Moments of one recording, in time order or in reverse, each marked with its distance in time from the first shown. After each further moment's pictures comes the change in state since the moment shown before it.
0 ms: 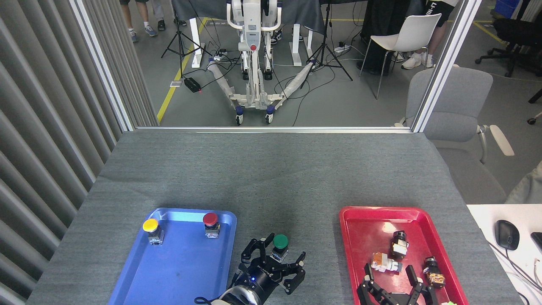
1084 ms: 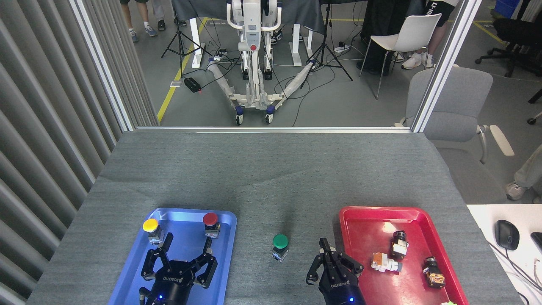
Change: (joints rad) left arm 0.350 0.254 0.253 -0.582 0.144 0.227 -0.038; right arm -0.241 0.014 0.322 0.227 0.061 0.147 0.057
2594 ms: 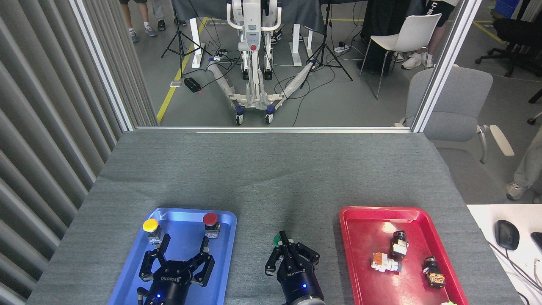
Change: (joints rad) left arm -0.009 -0.005 0.010 0.018 0.037 0.009 0.001; right arm -0.163 0.097 0.160 0.251 -0.002 0.137 -0.046
